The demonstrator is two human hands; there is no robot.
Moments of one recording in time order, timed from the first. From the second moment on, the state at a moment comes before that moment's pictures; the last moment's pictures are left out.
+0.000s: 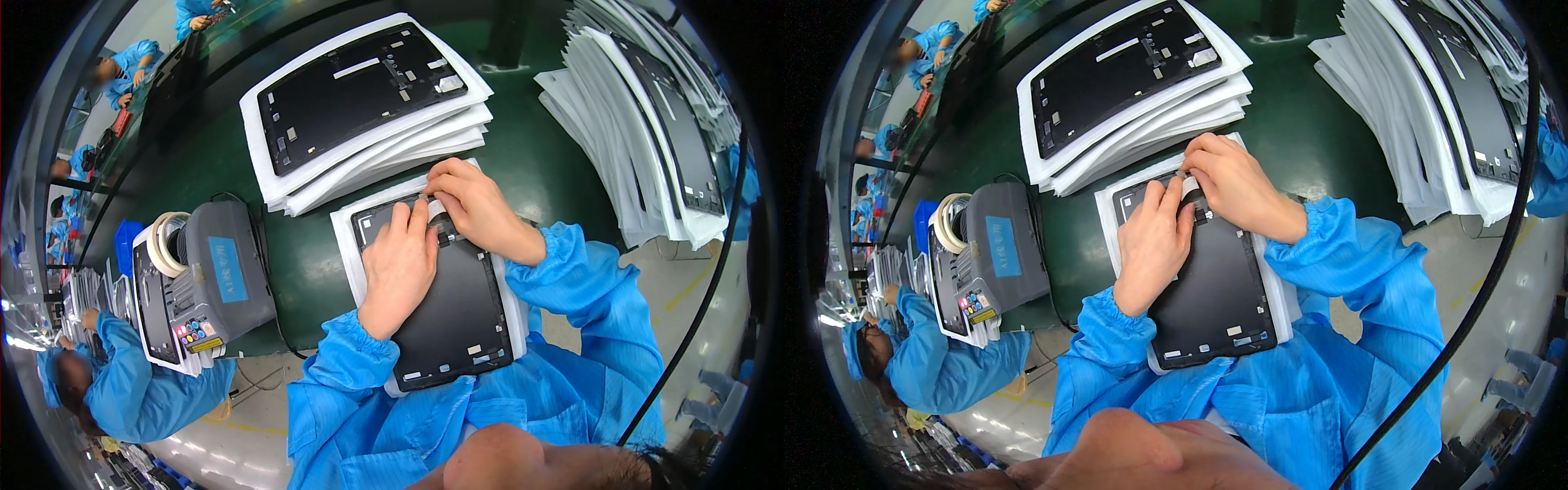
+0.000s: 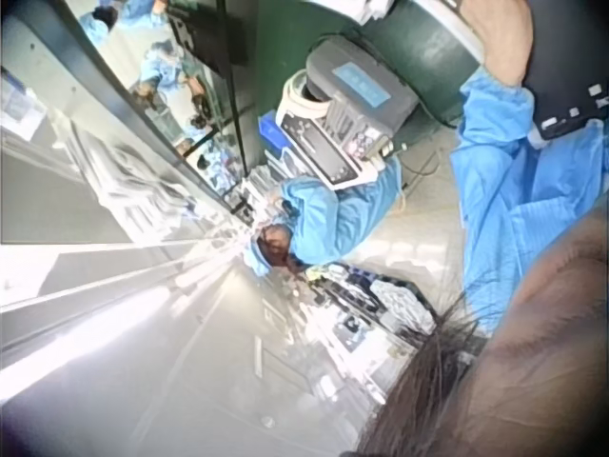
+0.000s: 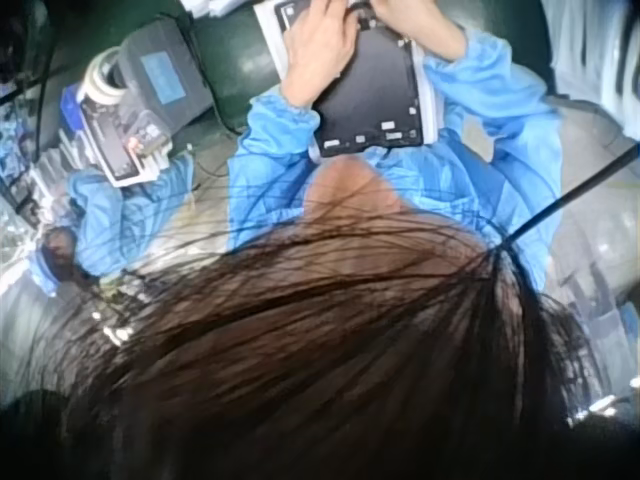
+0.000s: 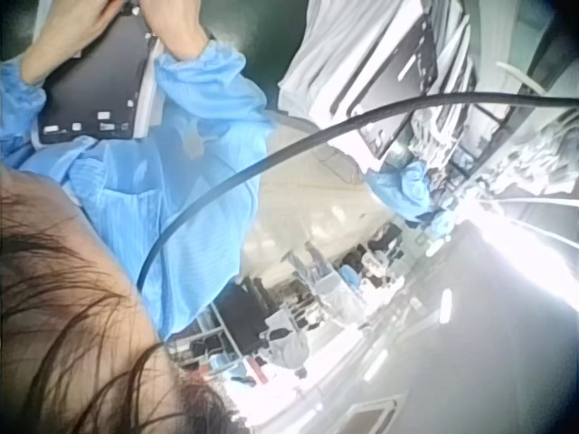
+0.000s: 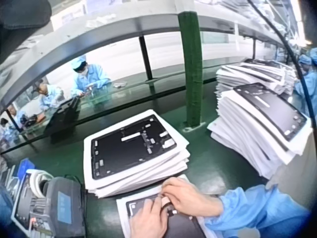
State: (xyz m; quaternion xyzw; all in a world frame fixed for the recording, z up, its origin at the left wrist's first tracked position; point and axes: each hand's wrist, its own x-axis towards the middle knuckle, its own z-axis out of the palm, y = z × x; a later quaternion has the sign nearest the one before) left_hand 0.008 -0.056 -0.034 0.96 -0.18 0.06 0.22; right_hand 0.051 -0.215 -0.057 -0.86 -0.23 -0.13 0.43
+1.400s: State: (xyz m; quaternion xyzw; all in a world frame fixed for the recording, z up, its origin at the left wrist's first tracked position) left_hand 0.014 -0.027 -0.037 0.69 -0.11 -0.14 0.70; right_hand 0.031 -0.245 -0.017 -0.84 -0.29 -0.05 0.46
